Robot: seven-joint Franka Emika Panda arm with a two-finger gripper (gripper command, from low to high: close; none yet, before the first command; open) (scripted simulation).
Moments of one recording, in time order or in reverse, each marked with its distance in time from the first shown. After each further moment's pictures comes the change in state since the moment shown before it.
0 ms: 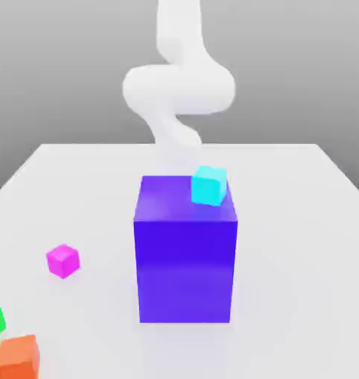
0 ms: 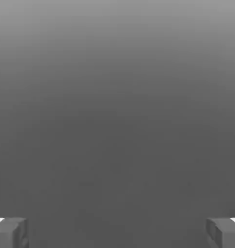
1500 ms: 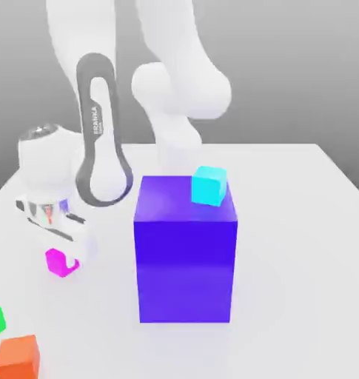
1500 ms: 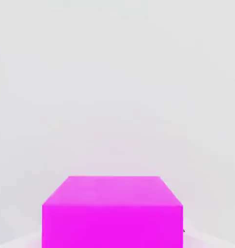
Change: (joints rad) arm -0.559 0.939 -0.105 -0.494 0.358 0.708 -0.500
